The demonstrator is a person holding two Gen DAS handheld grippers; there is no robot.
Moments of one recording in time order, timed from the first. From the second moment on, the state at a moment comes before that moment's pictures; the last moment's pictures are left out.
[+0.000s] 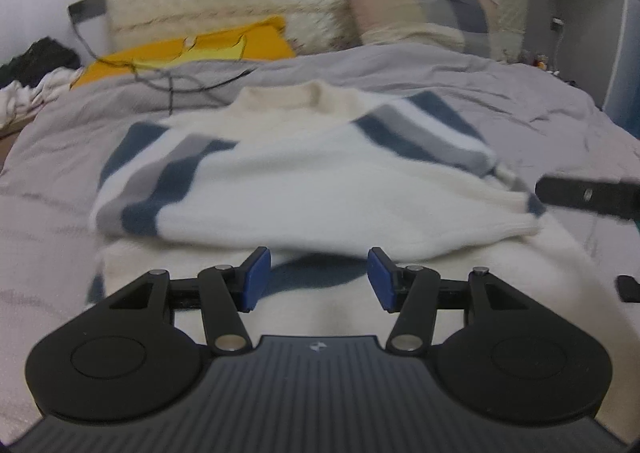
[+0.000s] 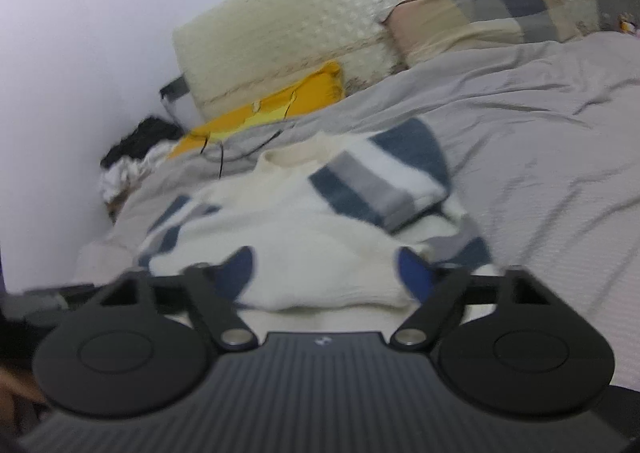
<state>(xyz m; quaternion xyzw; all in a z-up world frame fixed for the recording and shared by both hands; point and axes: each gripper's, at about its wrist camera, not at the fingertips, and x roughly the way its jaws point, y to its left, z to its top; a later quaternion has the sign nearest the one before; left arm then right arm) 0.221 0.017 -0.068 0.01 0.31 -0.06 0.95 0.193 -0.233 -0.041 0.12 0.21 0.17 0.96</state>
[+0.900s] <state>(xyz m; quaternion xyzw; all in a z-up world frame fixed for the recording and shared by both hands) 0.191 0.084 -0.075 -0.08 0.38 0.02 0.92 0.194 -0.214 -0.075 0.05 0.32 0.09 0.94</state>
